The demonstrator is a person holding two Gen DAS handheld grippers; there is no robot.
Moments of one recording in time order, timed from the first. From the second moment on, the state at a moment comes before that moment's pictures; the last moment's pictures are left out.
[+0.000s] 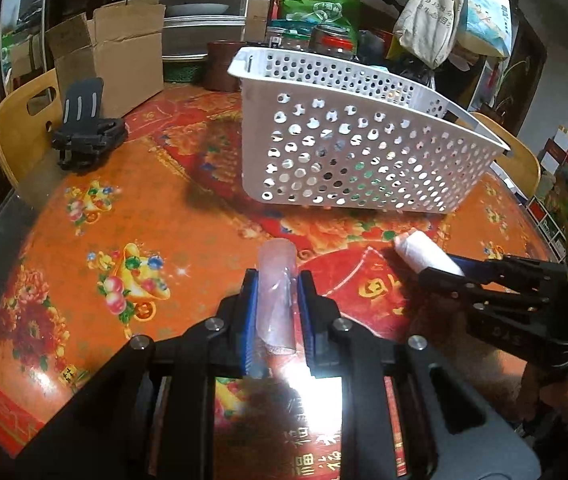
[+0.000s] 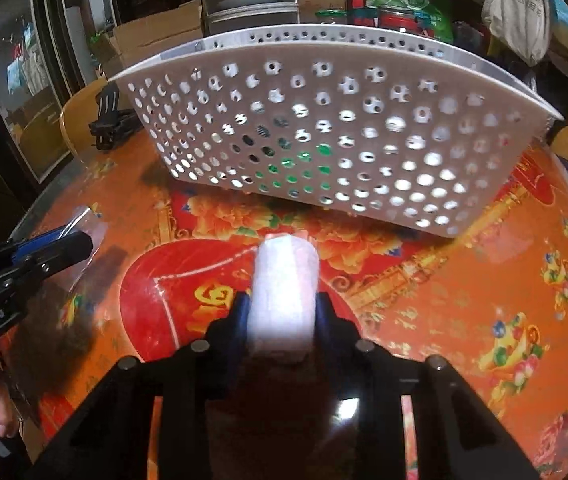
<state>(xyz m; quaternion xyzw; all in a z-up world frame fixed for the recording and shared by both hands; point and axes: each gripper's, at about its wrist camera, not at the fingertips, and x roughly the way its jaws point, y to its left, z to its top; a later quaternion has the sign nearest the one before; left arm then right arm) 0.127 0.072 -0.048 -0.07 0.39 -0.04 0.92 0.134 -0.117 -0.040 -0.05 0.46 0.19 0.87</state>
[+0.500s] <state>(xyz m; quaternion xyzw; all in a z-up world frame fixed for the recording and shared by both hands) 0.127 0.050 -0.038 -0.05 0.39 -0.05 0.92 0.105 -0.166 -0.005 -0.01 0.42 0.19 0.89</state>
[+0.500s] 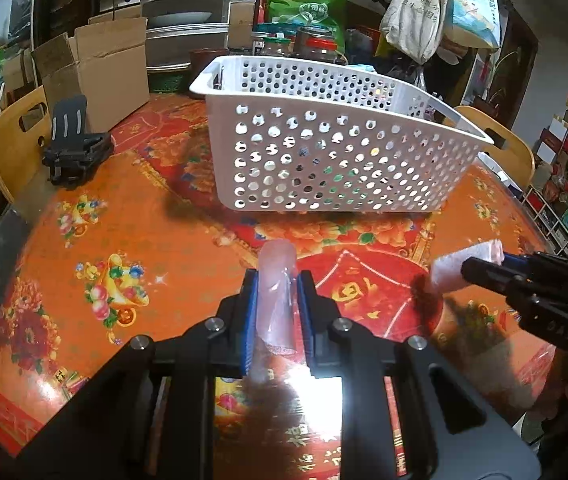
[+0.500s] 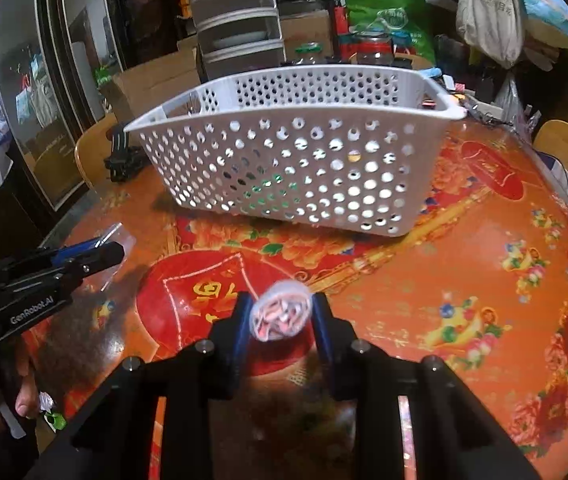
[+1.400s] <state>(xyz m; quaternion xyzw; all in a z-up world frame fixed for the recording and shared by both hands) 0.191 0.049 0.113 -0.04 0.33 -0.09 0.94 0.149 -0.180 0.140 -0.03 0.34 0.18 0.92</state>
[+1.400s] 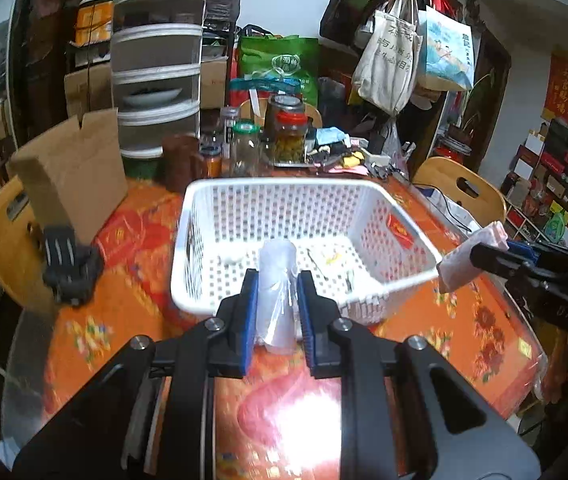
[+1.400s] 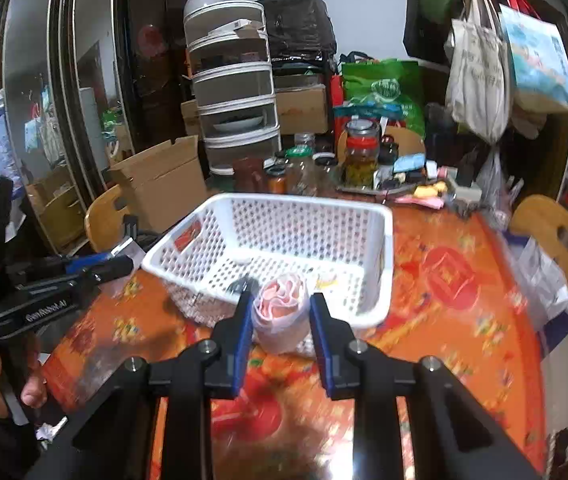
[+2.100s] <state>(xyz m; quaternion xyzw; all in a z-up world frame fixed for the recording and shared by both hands) 0.339 0.049 0.040 -0.03 0.44 -0.03 0.89 0.271 -0.162 0.074 -0.04 0.44 0.15 0.88</state>
